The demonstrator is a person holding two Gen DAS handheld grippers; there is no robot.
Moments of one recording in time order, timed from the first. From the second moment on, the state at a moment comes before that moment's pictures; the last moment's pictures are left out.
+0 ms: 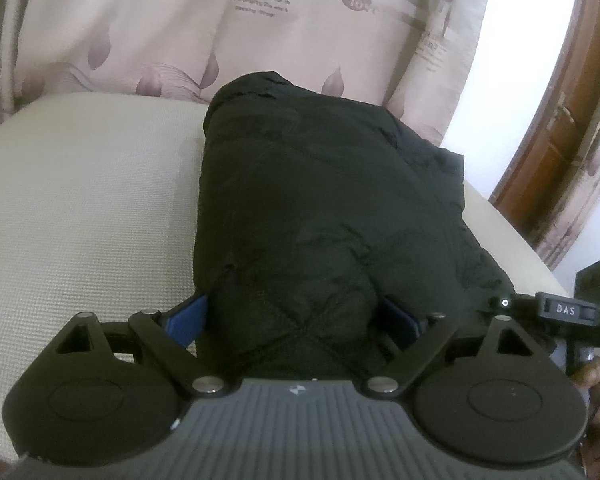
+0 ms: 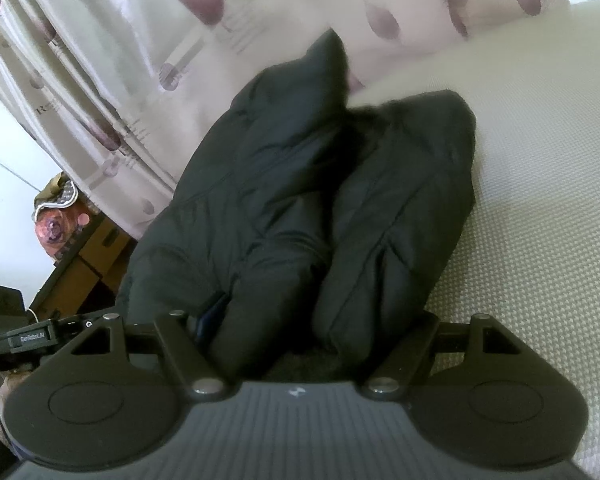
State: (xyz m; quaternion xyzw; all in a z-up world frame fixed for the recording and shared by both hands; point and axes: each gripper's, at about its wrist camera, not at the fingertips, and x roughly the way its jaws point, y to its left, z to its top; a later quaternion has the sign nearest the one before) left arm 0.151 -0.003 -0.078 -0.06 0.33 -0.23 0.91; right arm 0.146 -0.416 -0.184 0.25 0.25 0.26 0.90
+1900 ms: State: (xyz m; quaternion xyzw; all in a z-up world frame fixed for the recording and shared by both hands) left arm 0.045 -0.055 -0.014 0.06 0.16 -0.08 0.98; right arm -0.012 -0.336 -0.124 0.08 0.06 0.08 0.99
